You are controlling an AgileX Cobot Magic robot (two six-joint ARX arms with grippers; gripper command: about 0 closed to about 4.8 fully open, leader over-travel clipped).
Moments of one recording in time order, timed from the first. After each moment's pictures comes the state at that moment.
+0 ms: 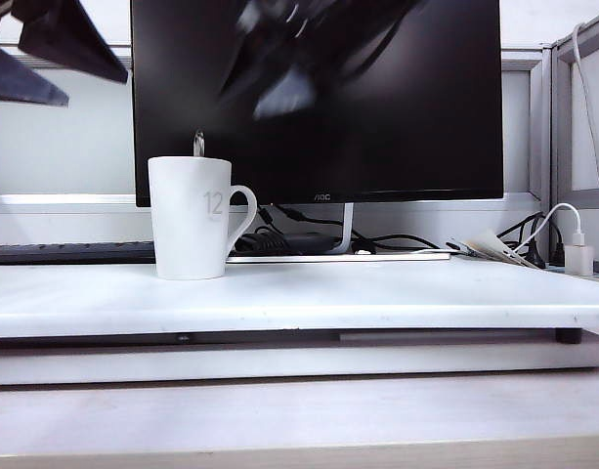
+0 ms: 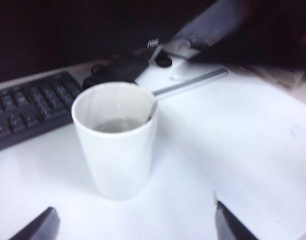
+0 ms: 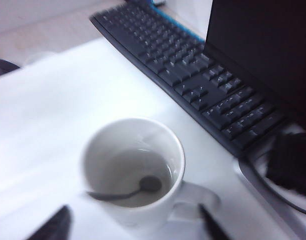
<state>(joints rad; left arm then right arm) -0.33 0.86 0.55 0.09 0.22 0.02 0.57 1.77 1.56 -0.23 -0.45 -0.21</state>
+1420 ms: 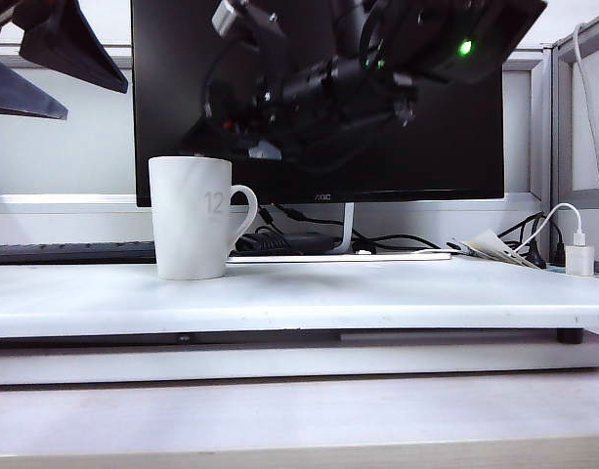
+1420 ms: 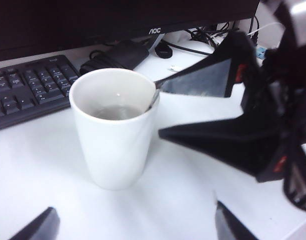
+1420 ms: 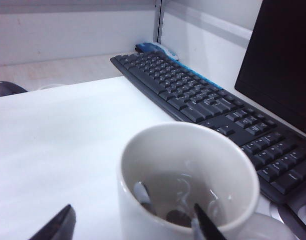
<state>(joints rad) -0.33 0.87 0.55 0.06 0.22 -0.04 0.65 1.84 1.14 0.56 -0.42 -0.18</state>
